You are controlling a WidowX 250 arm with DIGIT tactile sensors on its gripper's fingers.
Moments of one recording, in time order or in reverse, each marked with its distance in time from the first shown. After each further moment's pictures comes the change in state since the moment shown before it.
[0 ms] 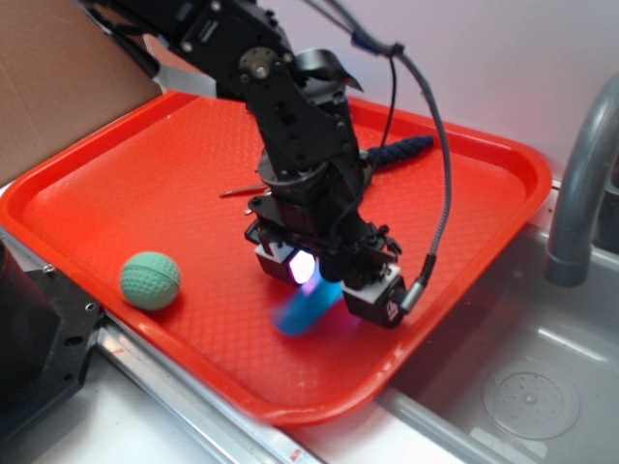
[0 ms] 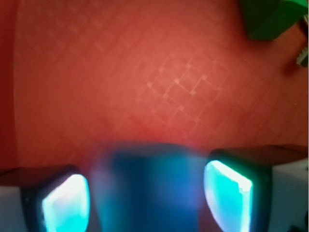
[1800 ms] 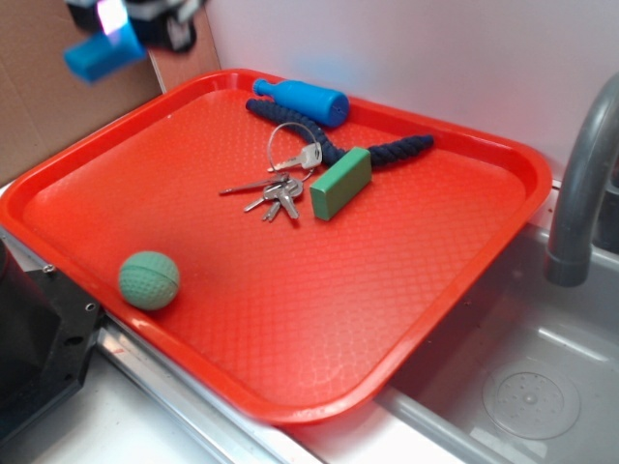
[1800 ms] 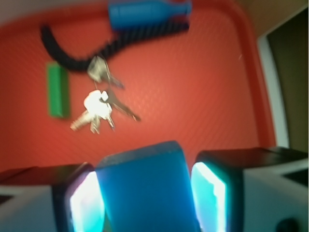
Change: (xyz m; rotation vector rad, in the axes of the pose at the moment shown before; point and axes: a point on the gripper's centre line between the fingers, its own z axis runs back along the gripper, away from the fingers) arm 0.043 0.127 0.192 0.101 -0.067 0.025
